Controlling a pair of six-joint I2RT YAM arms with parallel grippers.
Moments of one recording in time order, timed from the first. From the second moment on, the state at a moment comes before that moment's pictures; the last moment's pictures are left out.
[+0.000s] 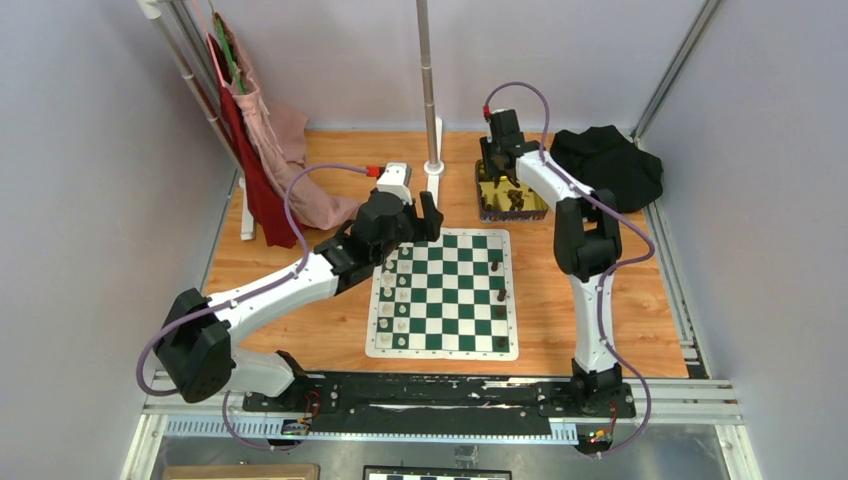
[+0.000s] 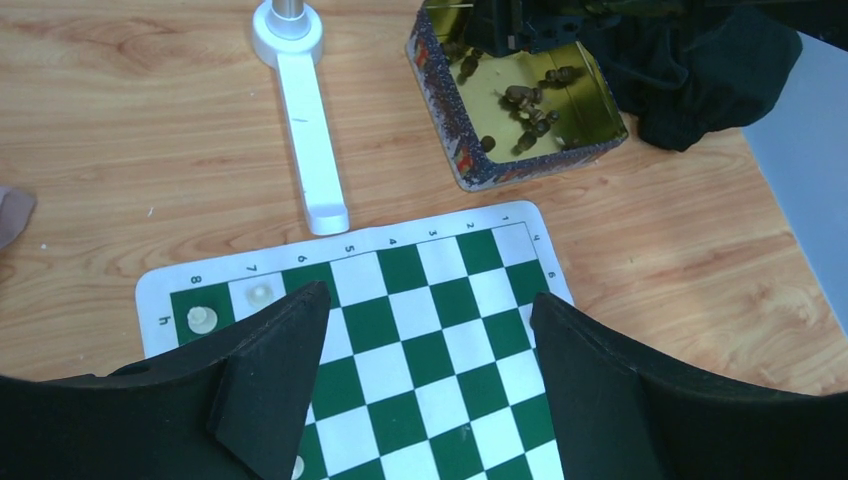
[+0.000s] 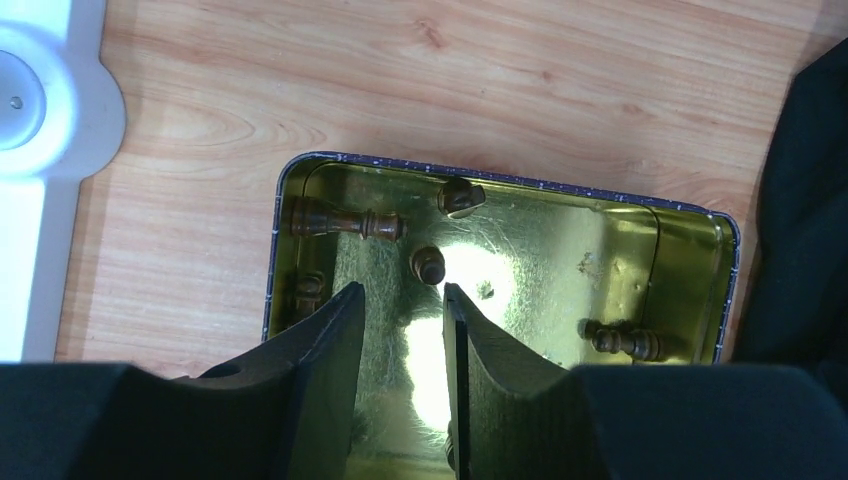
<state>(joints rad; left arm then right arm) -0.79 1.32 0.92 0.08 -0.32 -0.46 0.32 2.23 1.87 -0.41 0.16 0.03</state>
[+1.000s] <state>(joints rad) -0.75 1.36 0.93 0.10 -0.29 -0.46 0.27 2.33 1.91 -0.41 0.10 0.03</state>
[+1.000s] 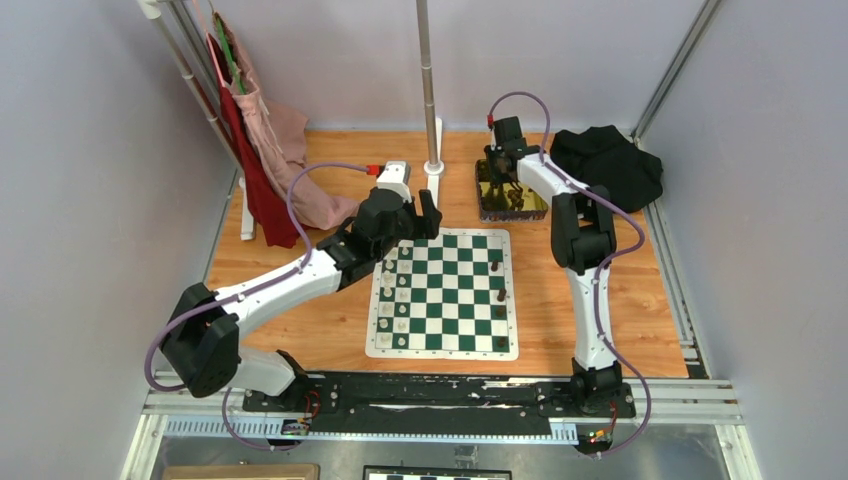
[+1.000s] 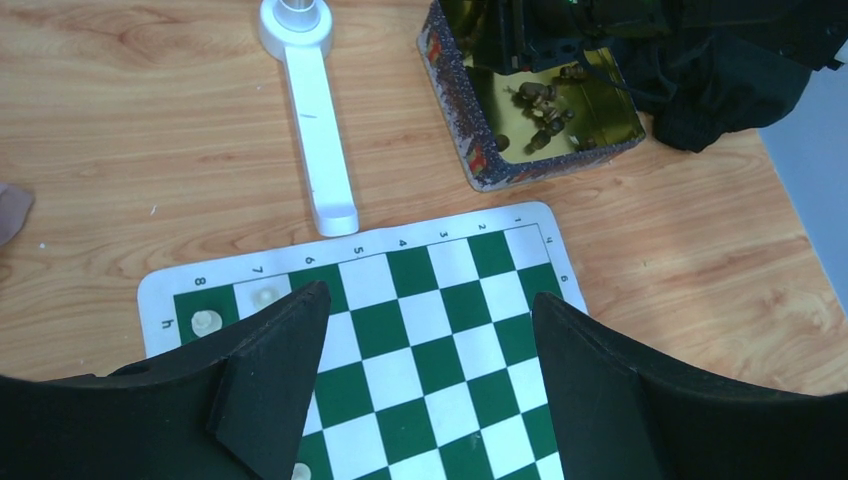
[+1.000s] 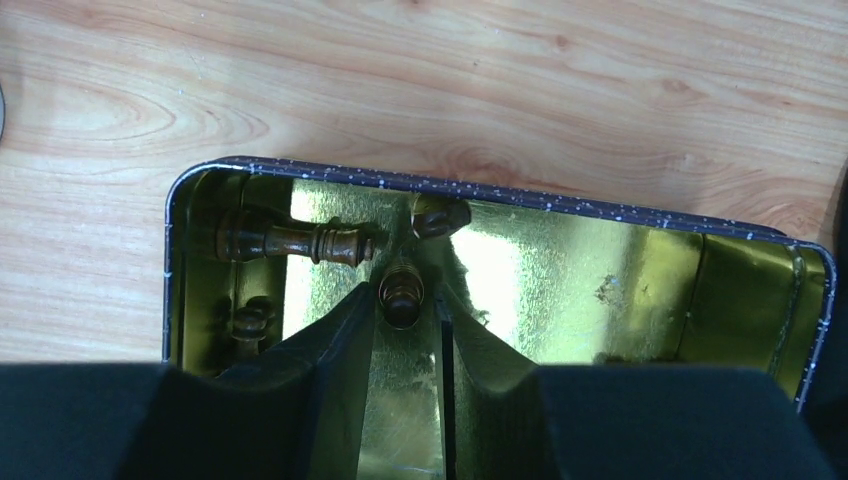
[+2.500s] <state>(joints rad) -0.74 1.25 0.84 0.07 -0.28 -0.49 0.38 1.84 1.45 -0.37 0.11 0.03</state>
